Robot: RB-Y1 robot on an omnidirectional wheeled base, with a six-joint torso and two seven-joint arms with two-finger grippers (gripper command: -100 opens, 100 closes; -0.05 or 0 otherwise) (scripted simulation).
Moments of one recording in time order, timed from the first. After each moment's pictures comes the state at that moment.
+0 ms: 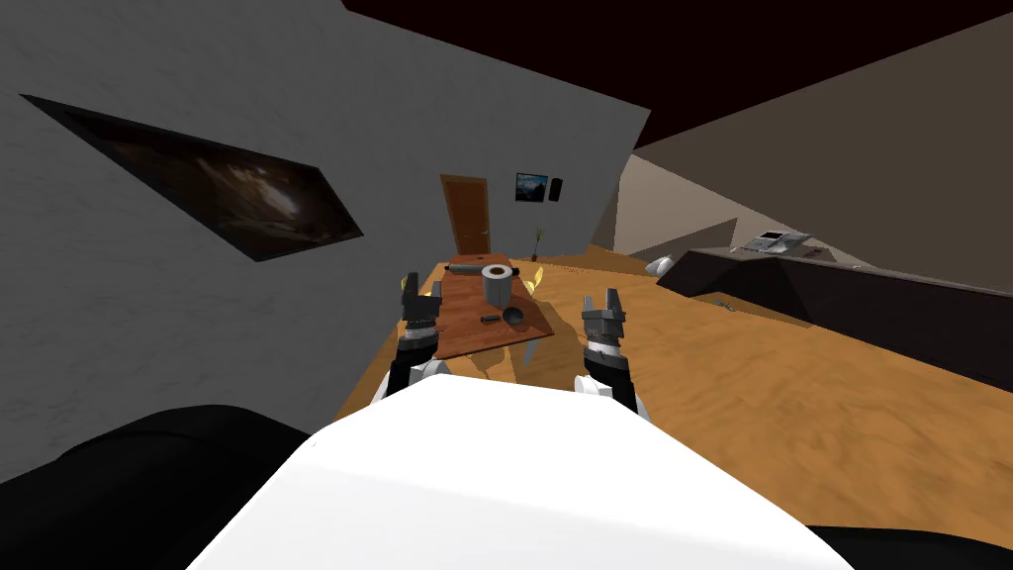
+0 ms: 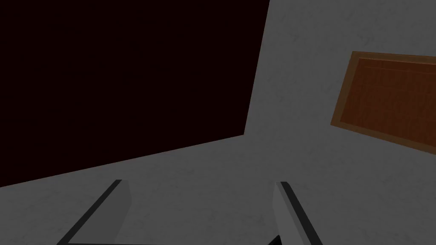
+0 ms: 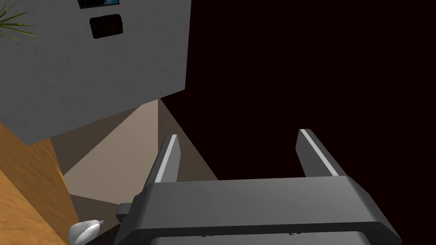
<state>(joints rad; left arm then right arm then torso) 0.53 -0.01 -0.01 -2.27 0.03 -0.57 0.03 0.51 0.02 0.06 -2.25 0.08 -0.45 -0.12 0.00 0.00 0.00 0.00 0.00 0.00</state>
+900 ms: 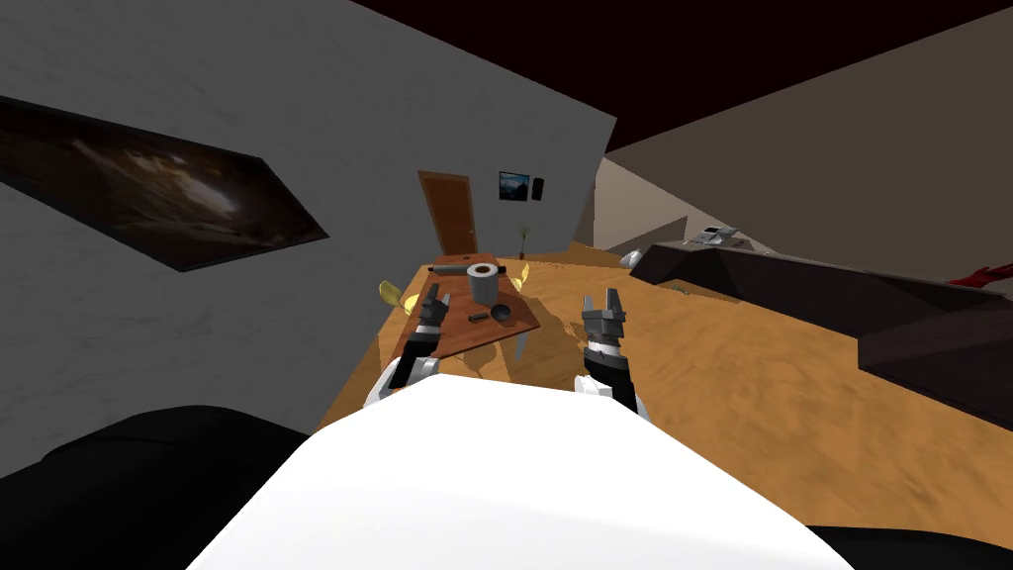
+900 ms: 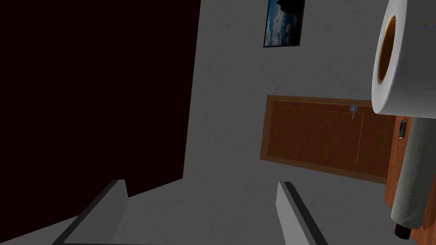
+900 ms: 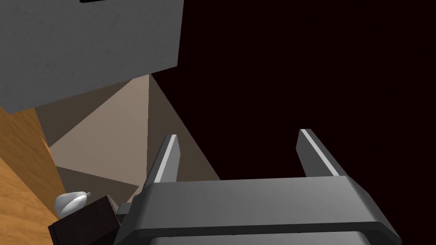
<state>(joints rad) 0.44 0.15 0.05 -2.05 0.01 -0.41 0.12 0.51 0.02 0.06 -2.25 0.08 -0.45 -0.12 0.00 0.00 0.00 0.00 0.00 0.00</state>
